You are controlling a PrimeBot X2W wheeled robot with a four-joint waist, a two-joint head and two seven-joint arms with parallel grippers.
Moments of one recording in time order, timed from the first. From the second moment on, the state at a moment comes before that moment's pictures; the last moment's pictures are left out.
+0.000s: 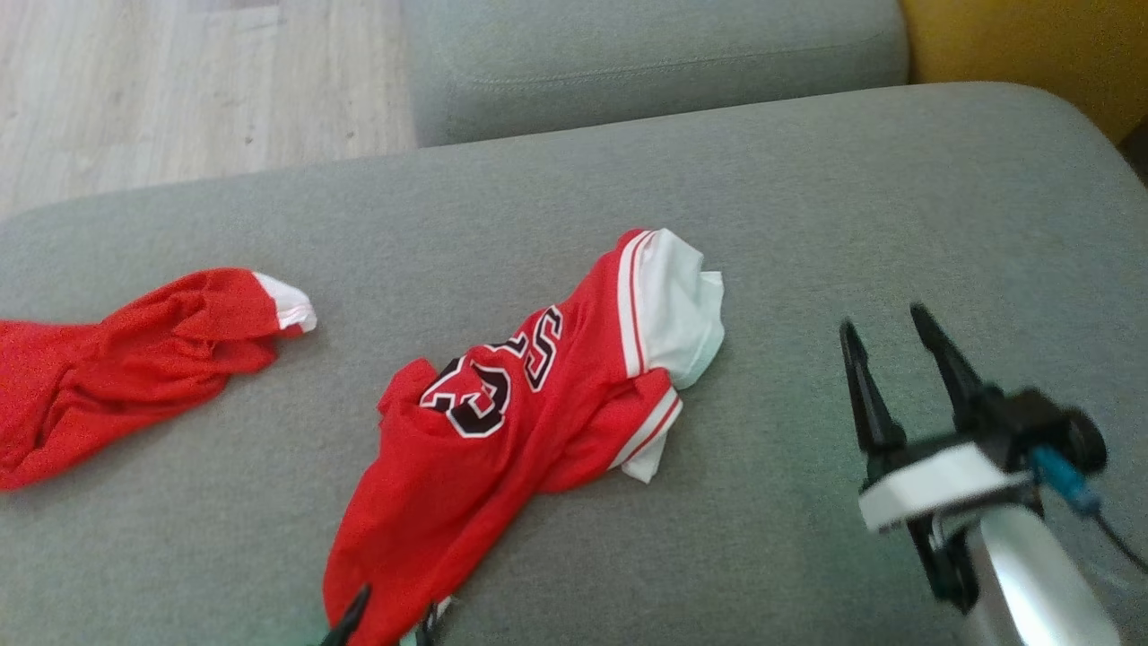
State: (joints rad) left arm 0.25 0.12 -0.22 0.15 -0.04 -0.05 -0.08; right arm -0.13 -0.14 0.14 0.32 0.11 0.12 -0.25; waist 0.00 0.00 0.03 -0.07
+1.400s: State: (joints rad) left arm 0.12 0.18 -0.32 0.11 -0.04 -0.09 0.22; right arm -0.71 -0.22 0.50 0.98 0.44 0.12 0.03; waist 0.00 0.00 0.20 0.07
